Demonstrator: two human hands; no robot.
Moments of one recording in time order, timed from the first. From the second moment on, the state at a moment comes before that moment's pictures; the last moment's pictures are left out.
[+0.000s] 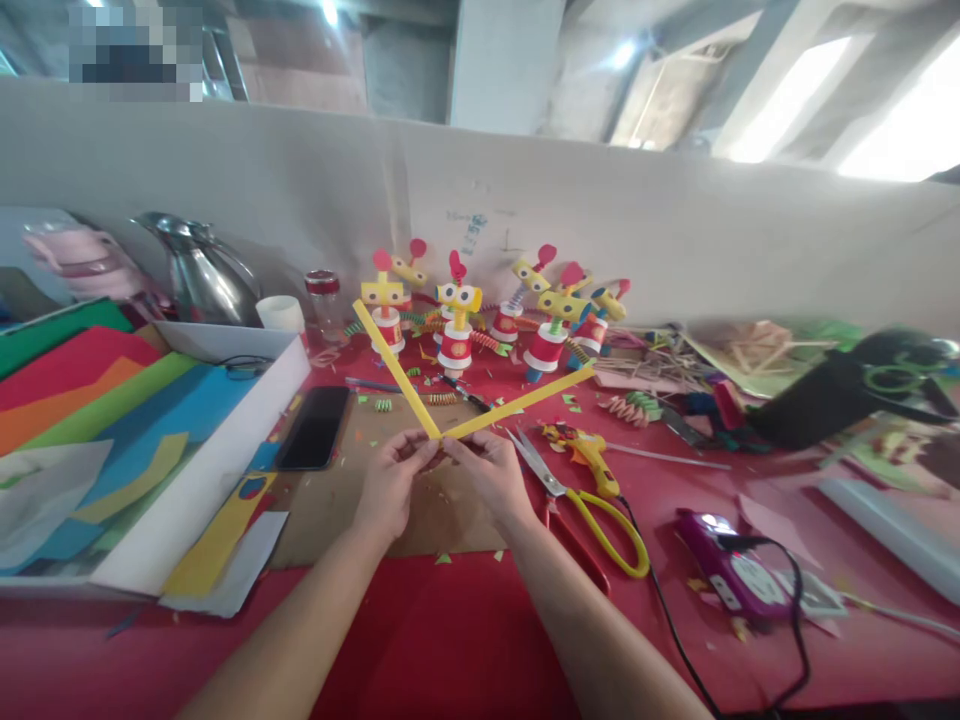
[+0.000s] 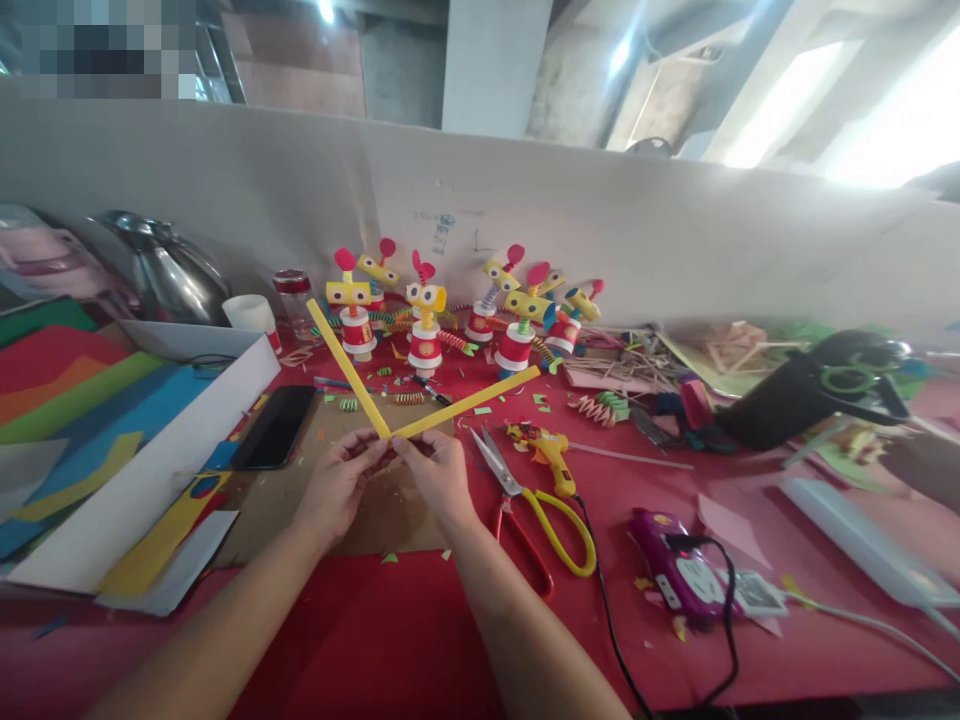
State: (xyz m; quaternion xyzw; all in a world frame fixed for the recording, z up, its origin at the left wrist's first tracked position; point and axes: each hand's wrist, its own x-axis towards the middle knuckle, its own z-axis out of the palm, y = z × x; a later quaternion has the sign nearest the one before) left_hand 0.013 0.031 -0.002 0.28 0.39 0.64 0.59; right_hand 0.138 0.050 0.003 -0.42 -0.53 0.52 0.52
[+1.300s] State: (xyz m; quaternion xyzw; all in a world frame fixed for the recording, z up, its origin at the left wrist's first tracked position) left_hand 0.011 0.030 -0.001 0.27 0.42 0.62 0.60; right_hand 0.135 0.047 0.001 -0.40 -0.59 0.44 0.55
